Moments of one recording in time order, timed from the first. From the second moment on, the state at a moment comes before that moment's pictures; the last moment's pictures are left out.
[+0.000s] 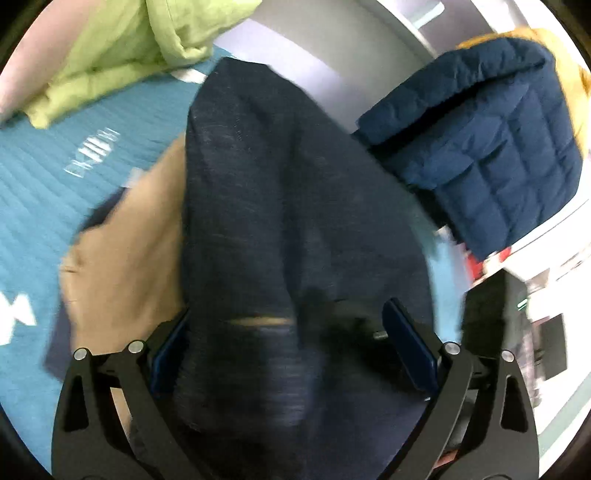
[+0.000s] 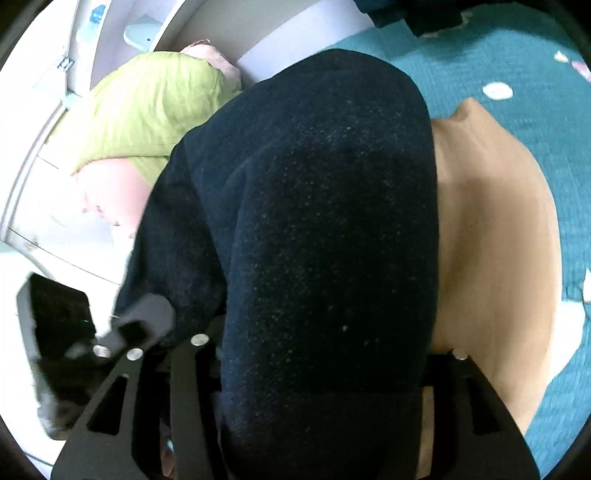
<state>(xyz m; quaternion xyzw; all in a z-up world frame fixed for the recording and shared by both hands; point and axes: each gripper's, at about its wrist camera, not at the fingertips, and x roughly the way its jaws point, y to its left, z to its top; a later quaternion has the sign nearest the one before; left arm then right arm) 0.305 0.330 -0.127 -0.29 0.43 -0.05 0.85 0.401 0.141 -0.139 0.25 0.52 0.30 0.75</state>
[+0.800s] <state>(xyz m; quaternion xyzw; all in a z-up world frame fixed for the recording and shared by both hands) 0.196 0.324 -0.047 -0.19 0.39 0.00 0.90 0.276 0.058 -0.016 0.18 0.38 0.29 0.86</state>
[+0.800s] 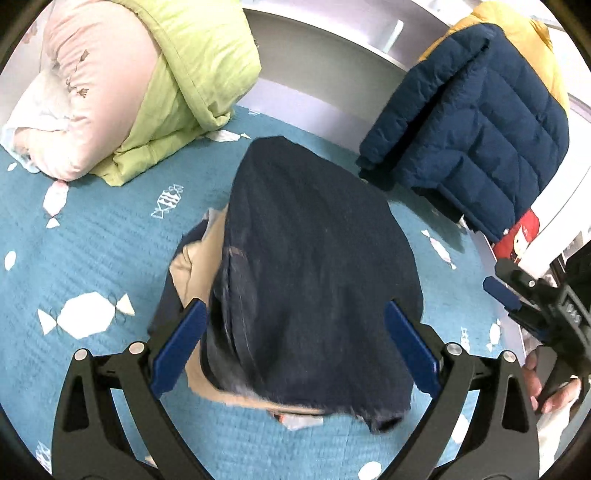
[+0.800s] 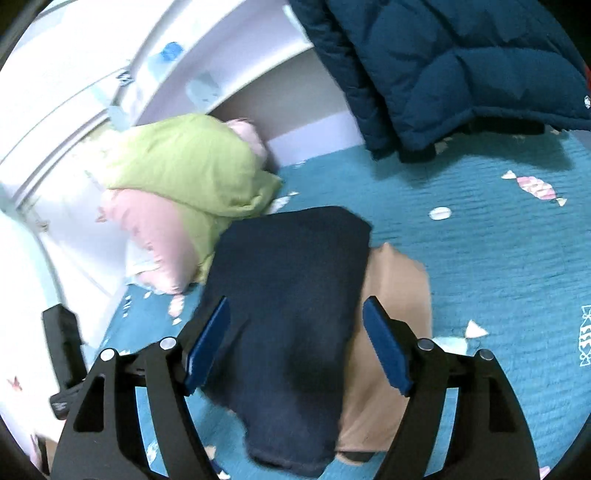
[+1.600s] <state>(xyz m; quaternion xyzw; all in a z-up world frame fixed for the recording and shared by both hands) 0.182 0.328 -0.047 -0.08 0.43 0.00 0.90 0.173 0.107 0.007 0.15 0.29 0.19 0.93</state>
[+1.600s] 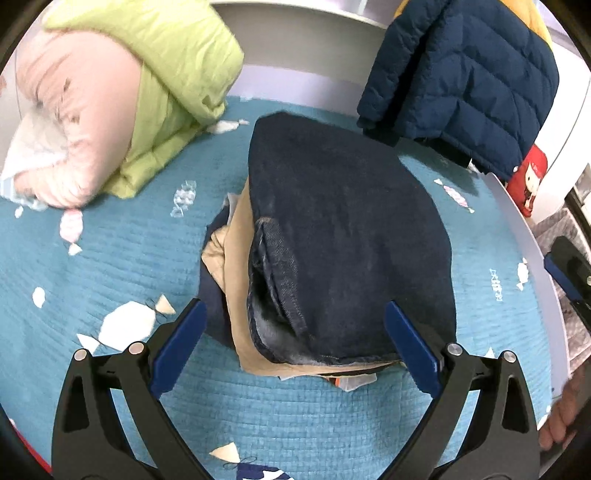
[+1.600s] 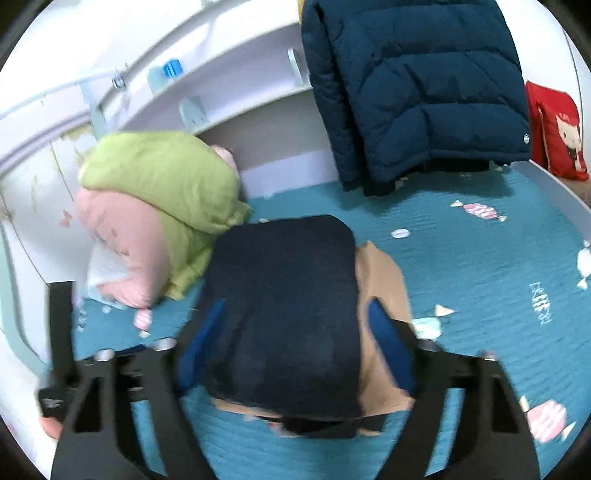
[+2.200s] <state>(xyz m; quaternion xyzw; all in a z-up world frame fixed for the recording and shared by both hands) 0.200 0.244 -0.027 -0.09 0.44 0.13 0.89 0.194 0.017 0.026 0.12 0.29 0.32 0.89</state>
